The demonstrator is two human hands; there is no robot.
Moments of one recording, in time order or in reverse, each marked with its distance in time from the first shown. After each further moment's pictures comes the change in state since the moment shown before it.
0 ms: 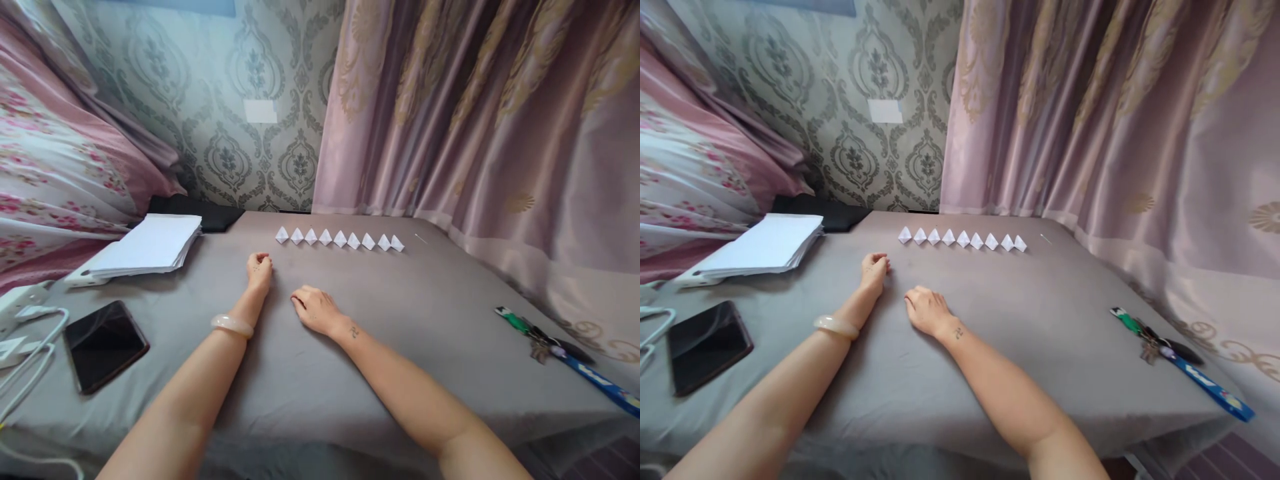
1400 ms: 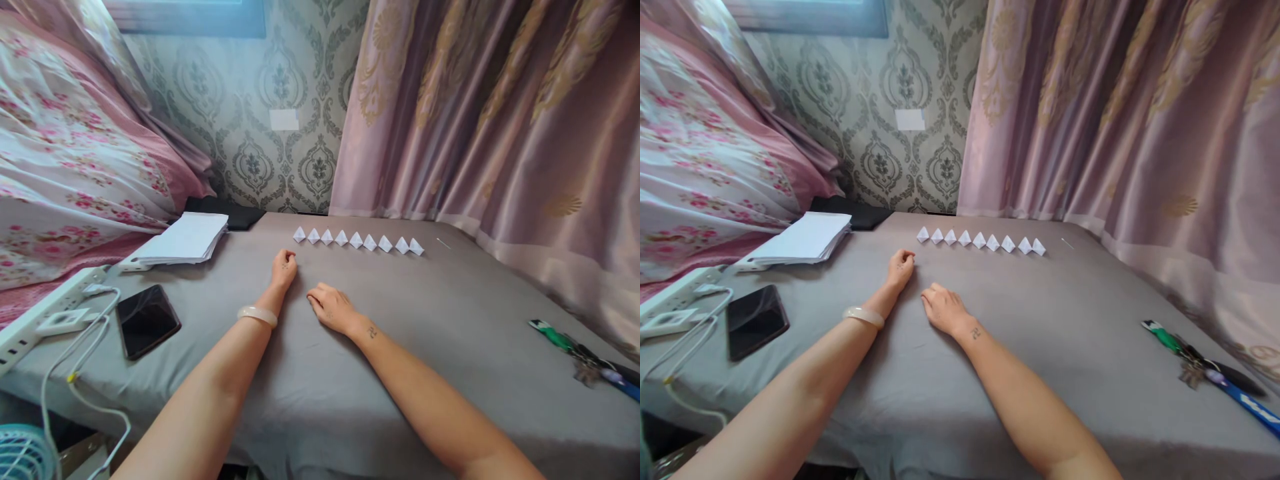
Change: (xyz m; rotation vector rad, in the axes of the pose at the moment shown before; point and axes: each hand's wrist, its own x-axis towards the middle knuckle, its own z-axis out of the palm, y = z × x) left_hand -0.002 -0.009 0.004 0.427 -0.119 0.350; right_hand -0.006 0.005 -0.005 -0.005 -0.016 -0.078
